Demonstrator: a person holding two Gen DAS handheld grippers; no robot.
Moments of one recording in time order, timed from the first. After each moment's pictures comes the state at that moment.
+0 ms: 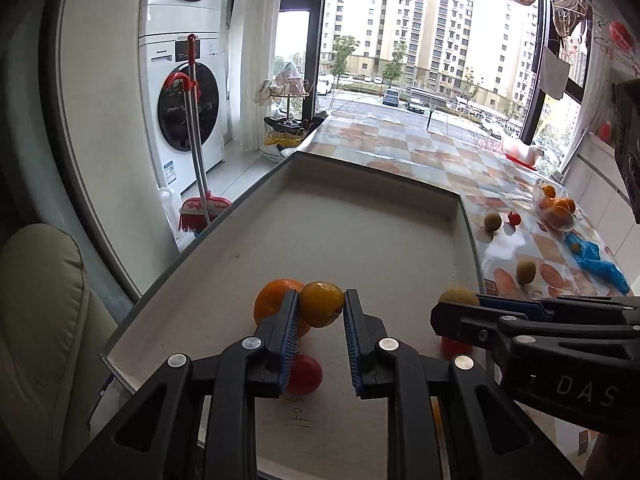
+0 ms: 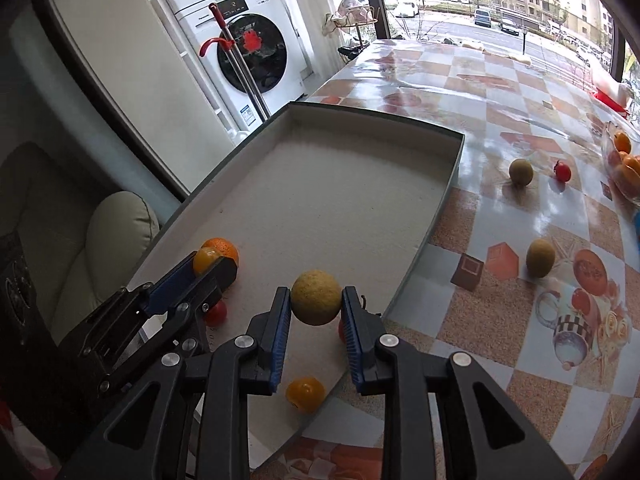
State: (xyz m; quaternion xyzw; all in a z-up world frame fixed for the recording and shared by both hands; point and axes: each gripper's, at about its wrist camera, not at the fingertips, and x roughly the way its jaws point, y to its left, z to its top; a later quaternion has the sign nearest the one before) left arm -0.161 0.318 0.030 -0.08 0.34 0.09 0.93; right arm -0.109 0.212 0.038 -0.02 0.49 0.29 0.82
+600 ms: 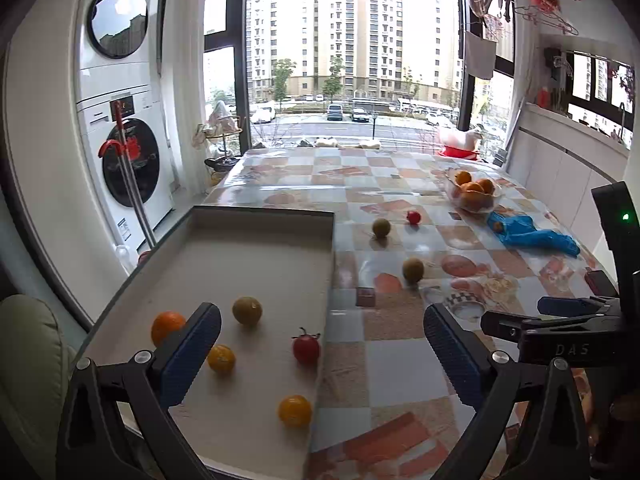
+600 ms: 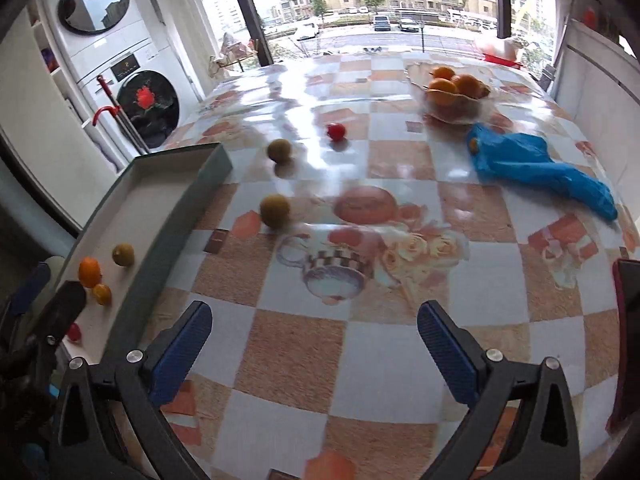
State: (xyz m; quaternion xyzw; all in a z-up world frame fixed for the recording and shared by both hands) left arm -0.175 0.207 0.070 0.00 0.31 -0.02 0.95; right arm -0.128 0.014 0.021 0.04 0.47 0.09 0.88
